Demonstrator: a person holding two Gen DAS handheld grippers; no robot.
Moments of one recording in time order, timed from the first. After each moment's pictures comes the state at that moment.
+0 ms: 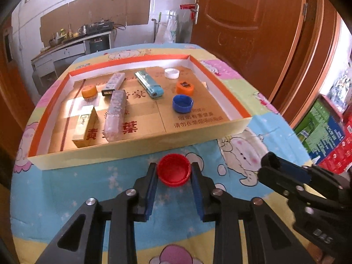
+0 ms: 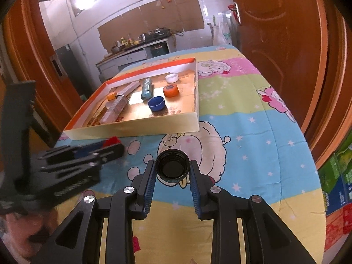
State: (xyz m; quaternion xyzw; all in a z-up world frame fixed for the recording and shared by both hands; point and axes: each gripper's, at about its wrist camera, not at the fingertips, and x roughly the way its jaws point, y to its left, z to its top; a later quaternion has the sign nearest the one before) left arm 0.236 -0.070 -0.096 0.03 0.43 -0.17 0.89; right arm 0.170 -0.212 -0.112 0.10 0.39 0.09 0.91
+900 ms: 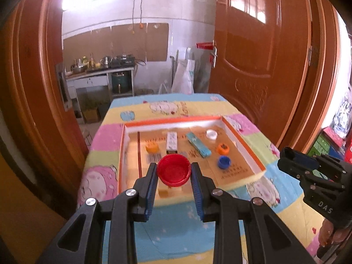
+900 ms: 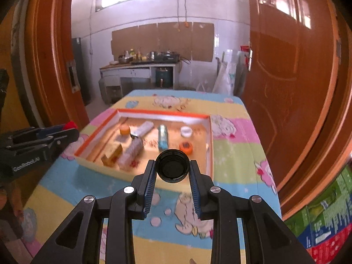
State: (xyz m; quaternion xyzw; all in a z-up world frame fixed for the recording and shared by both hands) left arm 0.236 0.021 0.000 0.01 0.32 -0.13 0.94; right arm 0.187 -0.158 -0.019 -0.02 0.31 0.08 0.95
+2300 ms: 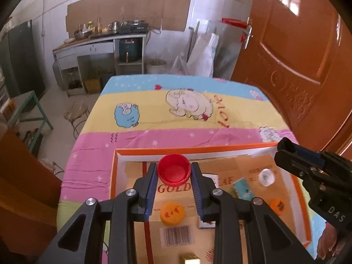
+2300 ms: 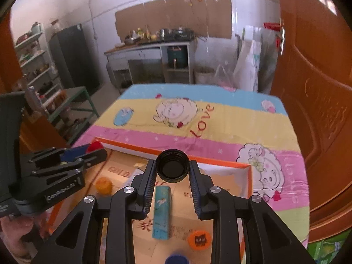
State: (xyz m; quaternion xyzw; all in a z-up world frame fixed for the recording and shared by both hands) left arm 0.454 0.021 -0.062 -0.02 0.43 -0.09 0.90; right arm 0.434 -0.134 -0.050 0.00 0.40 0.13 0.91
